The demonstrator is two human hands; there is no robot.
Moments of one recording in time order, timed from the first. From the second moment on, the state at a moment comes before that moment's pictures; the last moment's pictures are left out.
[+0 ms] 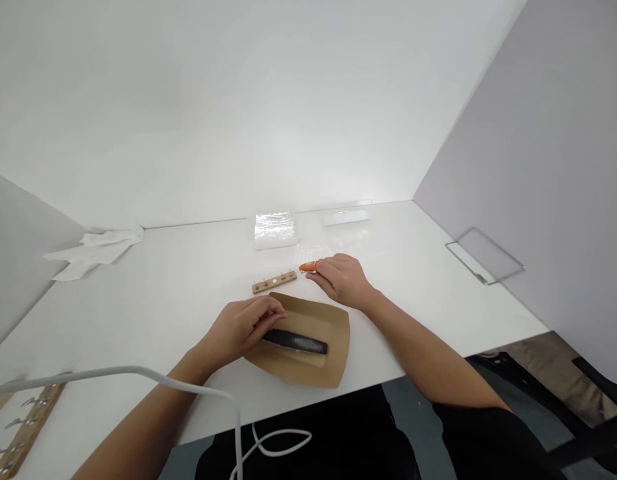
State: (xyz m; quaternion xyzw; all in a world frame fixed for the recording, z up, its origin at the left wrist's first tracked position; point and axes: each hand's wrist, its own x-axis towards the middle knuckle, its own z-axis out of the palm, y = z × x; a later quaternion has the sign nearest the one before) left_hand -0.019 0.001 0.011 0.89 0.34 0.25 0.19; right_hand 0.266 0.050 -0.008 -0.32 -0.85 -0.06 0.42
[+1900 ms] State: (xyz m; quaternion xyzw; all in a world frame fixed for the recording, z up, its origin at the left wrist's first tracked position) left_hand -0.020 0.006 0.004 0.87 0.33 0.32 0.14; right_hand 0.256 0.040 -0.004 -0.30 -0.86 0.03 0.42
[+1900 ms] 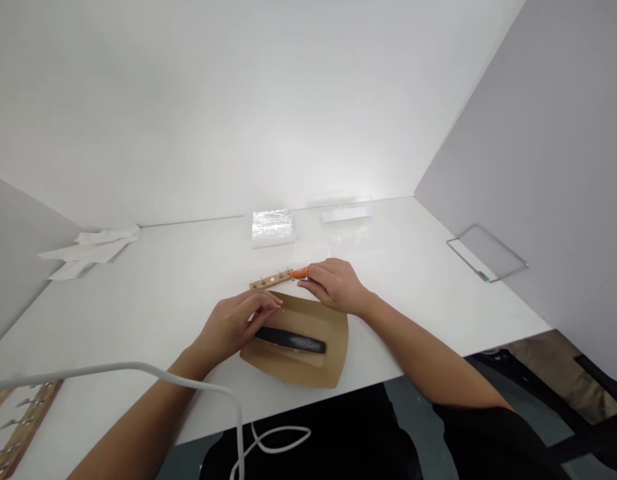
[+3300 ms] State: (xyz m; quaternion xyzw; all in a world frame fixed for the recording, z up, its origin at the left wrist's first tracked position) left_hand -0.003 -0.005 0.003 0.79 0.35 0.45 0.22; right_hand 0.235 0.018 0.016 -0.23 -0.89 -0.22 0.33
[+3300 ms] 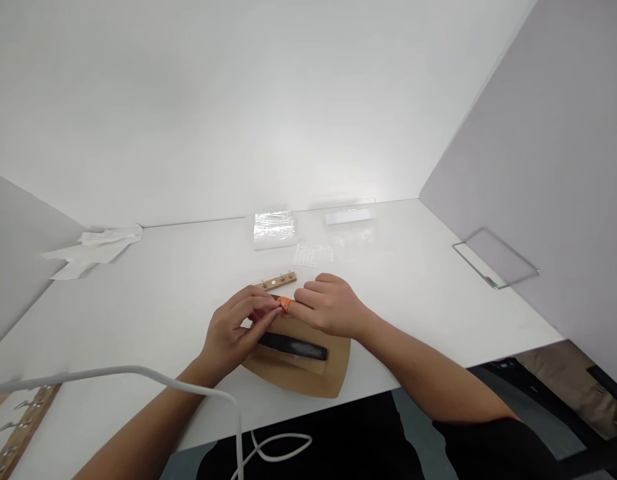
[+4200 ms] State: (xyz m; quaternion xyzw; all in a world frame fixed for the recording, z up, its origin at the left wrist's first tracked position) left_hand -0.009 0.001 0.006 0.83 0.29 0.43 0.18; right_hand 0.239 0.023 0.008 -0.23 -0.89 -0.19 0.35
